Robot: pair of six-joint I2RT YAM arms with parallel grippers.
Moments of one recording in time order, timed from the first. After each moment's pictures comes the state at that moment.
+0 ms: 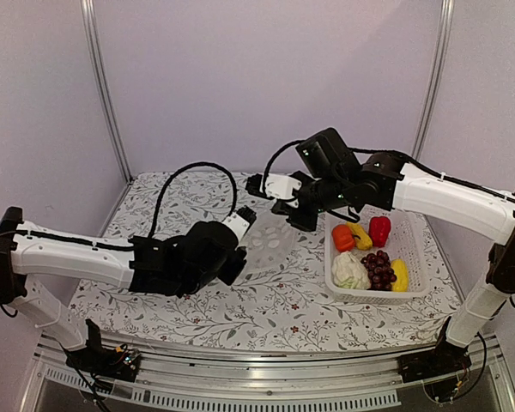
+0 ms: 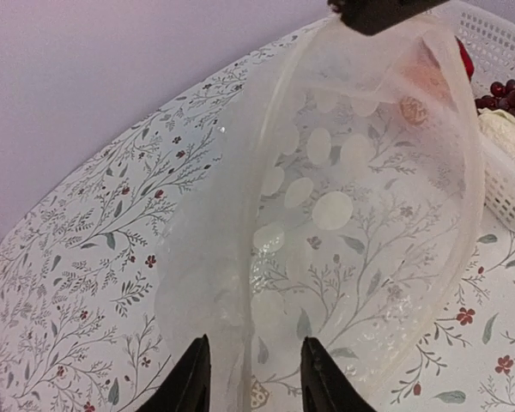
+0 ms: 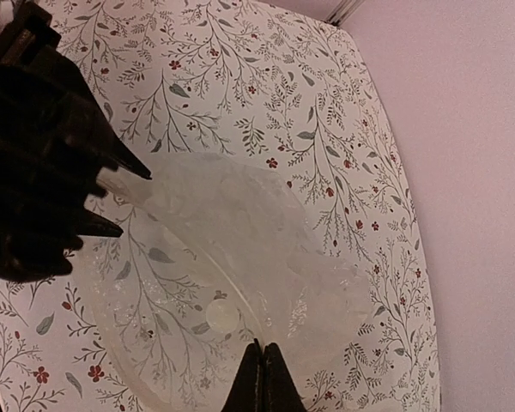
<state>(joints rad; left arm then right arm) -1.19 1.45 0.93 -0.11 -0.67 -0.12 0.95 1.66 1.56 -0.60 0.03 -0.61</state>
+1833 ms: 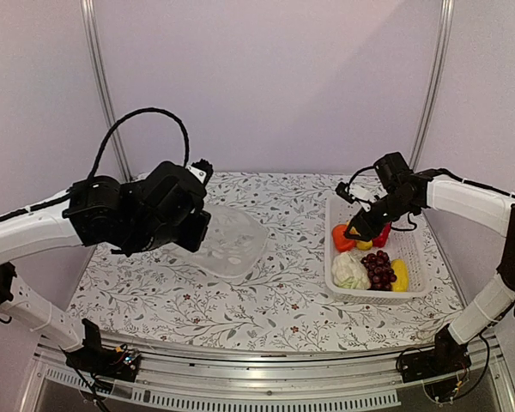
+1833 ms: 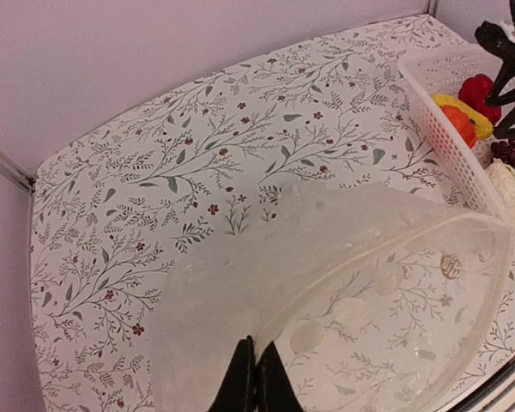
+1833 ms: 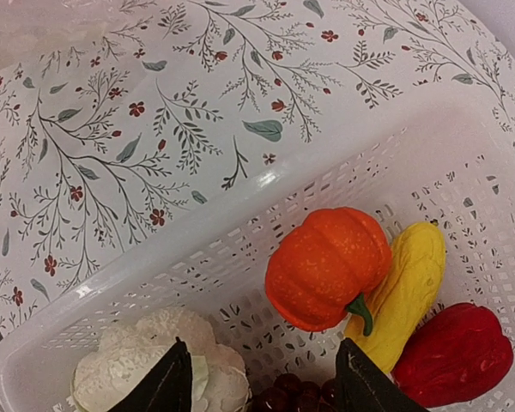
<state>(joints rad) -1.16 1.32 1.32 -0.88 -0.70 -0.43 0.39 1.54 1.17 -0.66 -0.29 -0.42</state>
